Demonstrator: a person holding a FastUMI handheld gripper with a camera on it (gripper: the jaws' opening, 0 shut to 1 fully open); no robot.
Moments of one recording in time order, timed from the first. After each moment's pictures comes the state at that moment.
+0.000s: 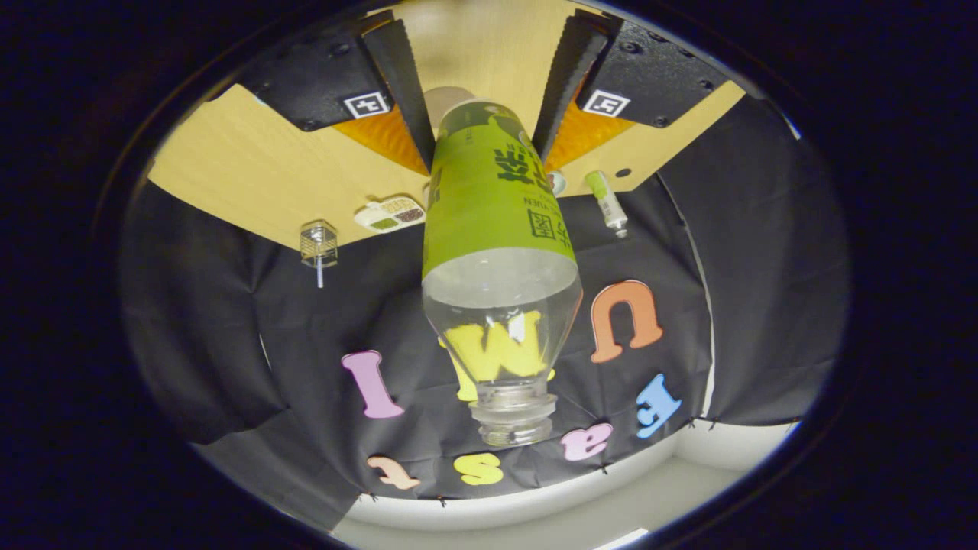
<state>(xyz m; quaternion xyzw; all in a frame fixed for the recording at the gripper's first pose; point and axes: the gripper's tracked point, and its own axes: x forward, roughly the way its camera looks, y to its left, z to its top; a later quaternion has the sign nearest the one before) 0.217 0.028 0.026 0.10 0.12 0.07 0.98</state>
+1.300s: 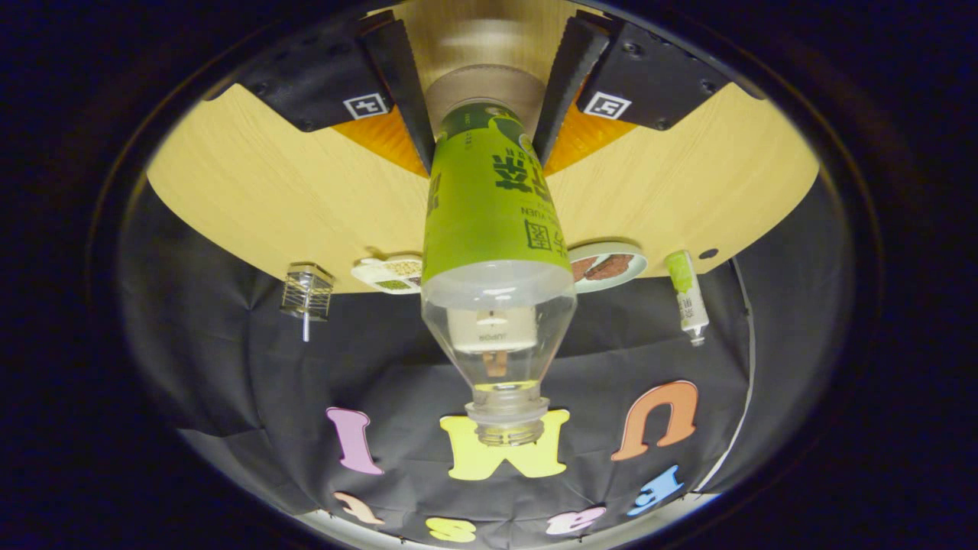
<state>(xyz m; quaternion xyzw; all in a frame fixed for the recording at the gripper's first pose) 0.327 0.012 -0.124 0.03 0.23 0.01 0.97</state>
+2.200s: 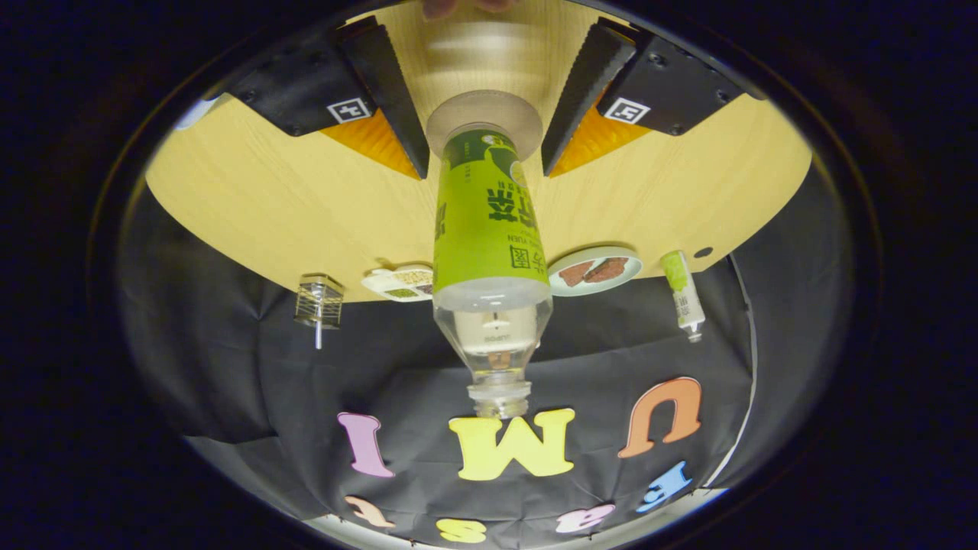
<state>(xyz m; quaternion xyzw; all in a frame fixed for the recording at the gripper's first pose) 0.279 0.019 -0.111 0.04 0.24 0.00 0.97</state>
